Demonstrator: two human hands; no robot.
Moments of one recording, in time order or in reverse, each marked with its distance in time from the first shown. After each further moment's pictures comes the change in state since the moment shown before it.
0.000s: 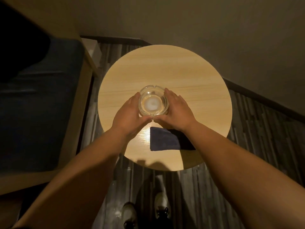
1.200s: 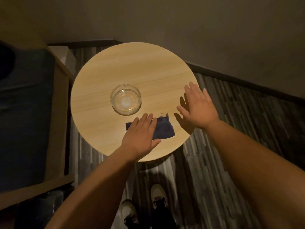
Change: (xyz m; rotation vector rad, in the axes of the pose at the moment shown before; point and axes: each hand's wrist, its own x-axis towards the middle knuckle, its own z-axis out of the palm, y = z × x) left_hand -0.053 0.064 0.079 0.633 -0.387 0.387; right_hand -0.094 0.092 -0.081 -0.462 0.094 0.235
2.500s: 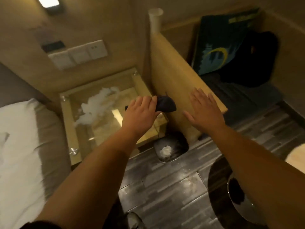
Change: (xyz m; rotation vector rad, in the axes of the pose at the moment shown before) left_hand -0.662 -0.135 -0.034 0.159 0.483 -1.332; right_hand -0.220 -0.653 -0.084 -0.037 0.018 -1.328
